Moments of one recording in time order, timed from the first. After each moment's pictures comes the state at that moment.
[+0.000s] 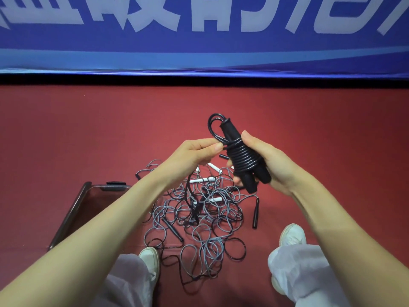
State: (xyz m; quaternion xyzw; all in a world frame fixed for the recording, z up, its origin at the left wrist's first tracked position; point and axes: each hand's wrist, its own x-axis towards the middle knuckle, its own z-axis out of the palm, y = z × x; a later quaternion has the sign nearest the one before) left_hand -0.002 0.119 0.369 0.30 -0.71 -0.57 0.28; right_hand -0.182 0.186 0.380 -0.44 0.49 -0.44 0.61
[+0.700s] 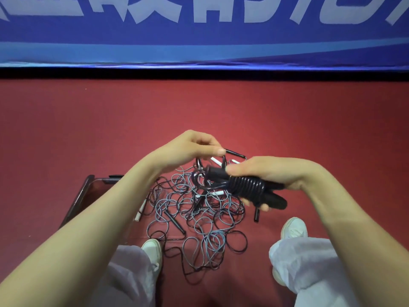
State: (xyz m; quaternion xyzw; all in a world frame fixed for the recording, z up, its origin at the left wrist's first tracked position) left_hand 0.008 0.101 0.371 0.33 -0.75 -0.55 0.17; right_hand -0.189 0.191 0.379 -0.54 0.51 -0.11 0.66
